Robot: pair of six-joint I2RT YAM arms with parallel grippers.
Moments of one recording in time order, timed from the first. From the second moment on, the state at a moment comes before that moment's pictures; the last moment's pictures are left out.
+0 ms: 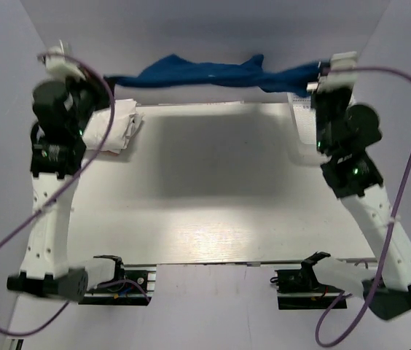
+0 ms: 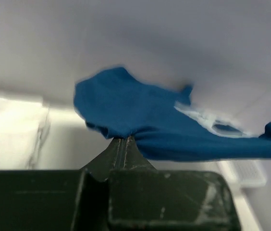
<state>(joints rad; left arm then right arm) -0.09 1.25 1.73 -0.43 0.05 -0.42 0.48 1.14 1.49 0.03 0.51 -0.51</state>
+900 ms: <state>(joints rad) -0.11 0.88 0.79 -0.63 0.18 -0.64 0.48 0.94 0.80 -0.63 0.09 0.38</state>
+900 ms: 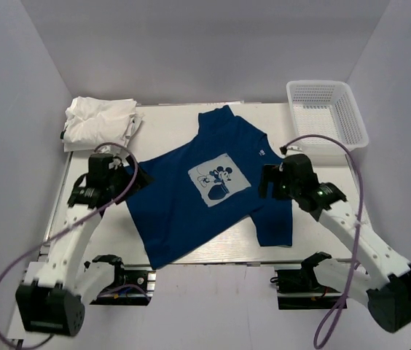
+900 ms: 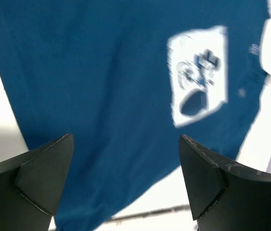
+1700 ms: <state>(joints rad) -0.09 1.97 1.34 -0.43 -0.06 -0.73 0.35 1.96 1.32 -0.37 0.04 0.35</state>
